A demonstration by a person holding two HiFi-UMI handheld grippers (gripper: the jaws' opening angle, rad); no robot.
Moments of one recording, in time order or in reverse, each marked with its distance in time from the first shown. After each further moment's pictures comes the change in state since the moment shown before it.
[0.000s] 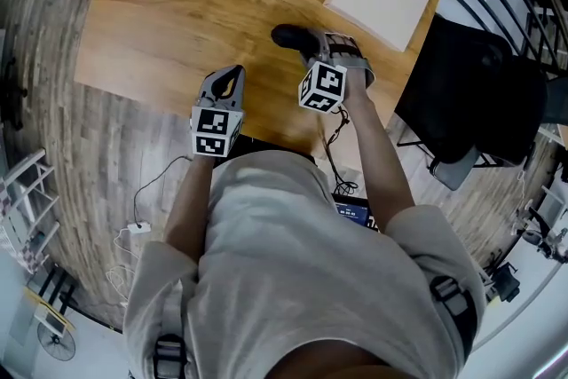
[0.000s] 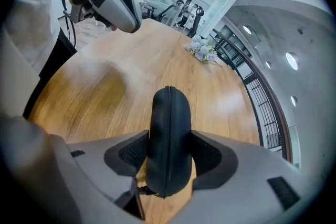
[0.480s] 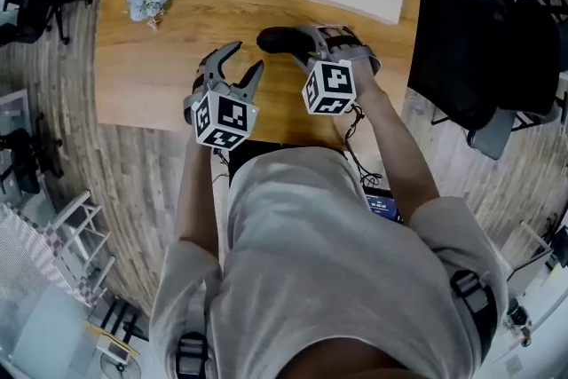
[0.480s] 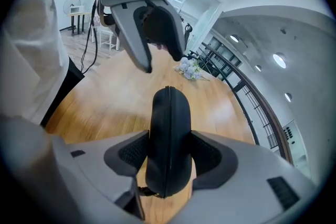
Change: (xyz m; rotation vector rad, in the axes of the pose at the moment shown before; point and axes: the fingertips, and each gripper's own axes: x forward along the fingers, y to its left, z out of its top) left arm 0.018 -0.043 0.076 0.680 0.118 -0.160; right arm -0.061 -0.014 0.021 0.102 -0.167 -0.040
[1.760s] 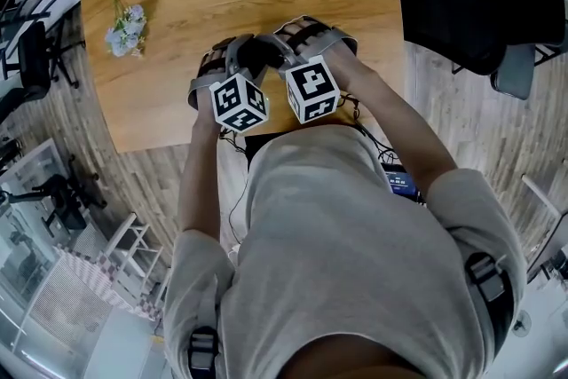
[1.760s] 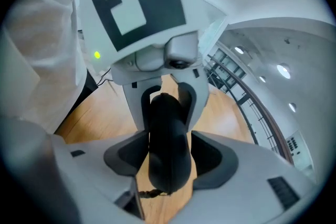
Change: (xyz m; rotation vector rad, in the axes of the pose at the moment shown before) left arm 0.063 -0.066 -0.001 0.498 0.184 -0.239; right arm -0.033 0.030 0.030 -0.075 -0.125 0.041
